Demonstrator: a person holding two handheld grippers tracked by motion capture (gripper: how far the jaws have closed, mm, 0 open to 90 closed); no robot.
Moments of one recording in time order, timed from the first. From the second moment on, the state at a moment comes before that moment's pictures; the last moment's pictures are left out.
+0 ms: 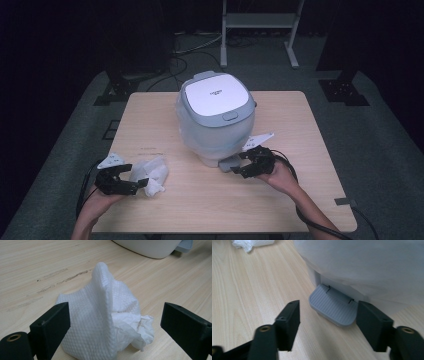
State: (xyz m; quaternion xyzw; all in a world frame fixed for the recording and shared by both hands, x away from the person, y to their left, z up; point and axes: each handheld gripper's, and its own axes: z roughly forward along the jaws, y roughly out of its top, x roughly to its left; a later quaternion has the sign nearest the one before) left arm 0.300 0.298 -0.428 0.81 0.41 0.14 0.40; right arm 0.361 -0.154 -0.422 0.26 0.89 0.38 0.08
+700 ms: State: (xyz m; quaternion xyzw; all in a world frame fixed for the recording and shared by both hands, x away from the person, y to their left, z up) left arm 0.299 0.298 -0.429 0.81 0.42 0.13 0.40; right arm 0.377 -0.137 -0.434 0.26 0.89 0.35 0.09
